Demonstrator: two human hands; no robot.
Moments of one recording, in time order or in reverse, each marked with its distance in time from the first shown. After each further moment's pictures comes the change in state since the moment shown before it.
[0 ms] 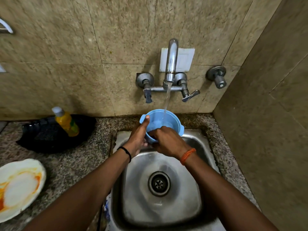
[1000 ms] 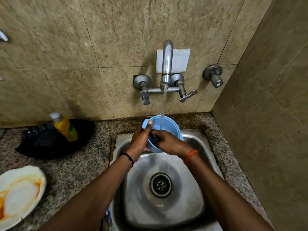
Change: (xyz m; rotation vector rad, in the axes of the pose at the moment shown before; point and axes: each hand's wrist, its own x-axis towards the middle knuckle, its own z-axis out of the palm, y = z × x) left_hand -0.016 -0.001 0.009 0.200 0.058 0.125; right_hand 0.006 0.014 0.014 0.721 -0.149 0.256
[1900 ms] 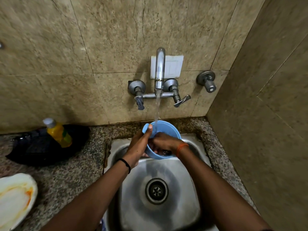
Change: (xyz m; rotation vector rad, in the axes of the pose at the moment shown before) left_hand -0.003 0.004 0.013 -0.022 -0.004 -0.010; right_hand 0.011 -0.010 -0.016 0.053 -0.061 0.304
